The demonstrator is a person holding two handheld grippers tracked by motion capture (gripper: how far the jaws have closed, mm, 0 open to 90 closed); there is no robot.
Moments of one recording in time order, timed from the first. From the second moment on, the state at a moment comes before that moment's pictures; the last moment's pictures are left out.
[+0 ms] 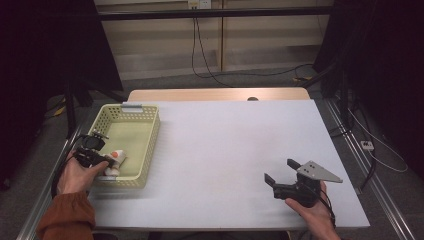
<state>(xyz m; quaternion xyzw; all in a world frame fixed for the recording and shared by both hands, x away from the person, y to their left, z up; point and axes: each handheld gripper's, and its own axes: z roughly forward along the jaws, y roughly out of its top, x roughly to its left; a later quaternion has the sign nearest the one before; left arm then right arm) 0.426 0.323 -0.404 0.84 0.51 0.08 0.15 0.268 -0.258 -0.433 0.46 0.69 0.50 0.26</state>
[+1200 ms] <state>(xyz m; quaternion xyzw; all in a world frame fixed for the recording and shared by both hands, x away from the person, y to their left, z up) 0.405 0.335 -0.370 0.79 0.48 0.19 0.33 0.268 -0.259 -0.433 0.46 0.68 0.50 0.26</state>
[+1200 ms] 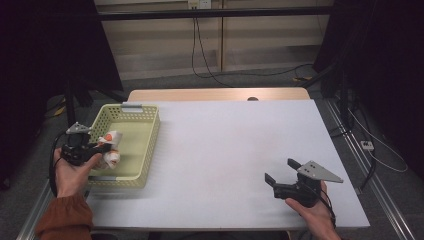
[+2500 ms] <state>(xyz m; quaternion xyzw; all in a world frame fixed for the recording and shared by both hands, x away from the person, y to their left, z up) 0.373 0.368 -0.344 0.66 0.49 0.29 0.49 0.269 -0.258 -0.433 0.46 0.68 0.51 0.26</state>
